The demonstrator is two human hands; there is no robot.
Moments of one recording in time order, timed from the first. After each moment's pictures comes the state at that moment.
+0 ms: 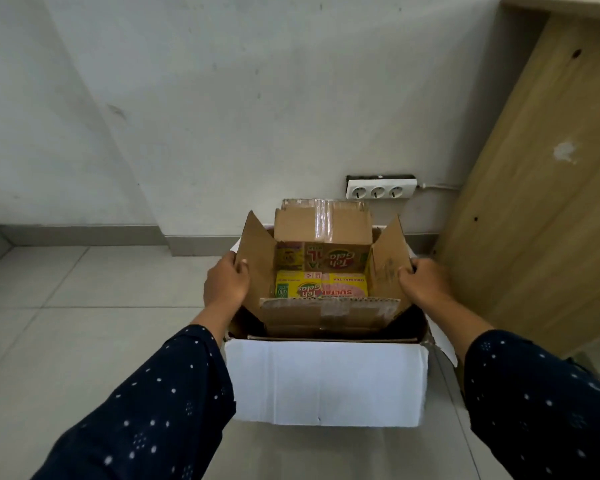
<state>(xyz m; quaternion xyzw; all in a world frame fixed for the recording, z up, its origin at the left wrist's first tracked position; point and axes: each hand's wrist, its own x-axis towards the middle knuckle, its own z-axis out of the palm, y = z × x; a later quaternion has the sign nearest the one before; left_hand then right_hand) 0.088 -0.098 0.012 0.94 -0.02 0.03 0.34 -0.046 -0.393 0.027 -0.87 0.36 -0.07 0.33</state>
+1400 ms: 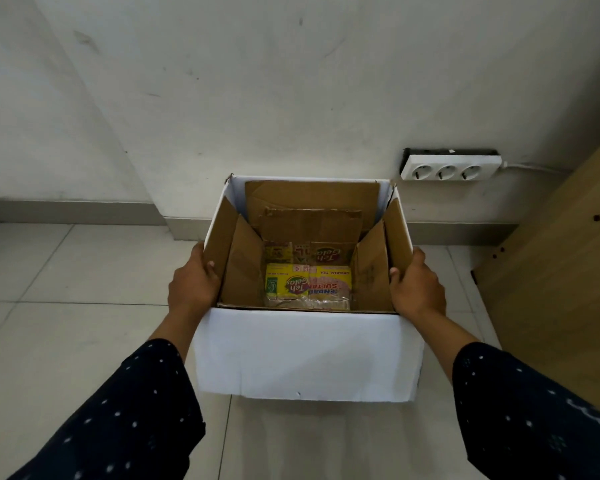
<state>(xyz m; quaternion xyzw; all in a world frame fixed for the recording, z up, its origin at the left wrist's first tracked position) 0.221 -0.015 -0.079 0.96 -0.01 0.00 0.28 0.089 -0.330 -0.076 -0.89 0.39 -0.07 0.24</state>
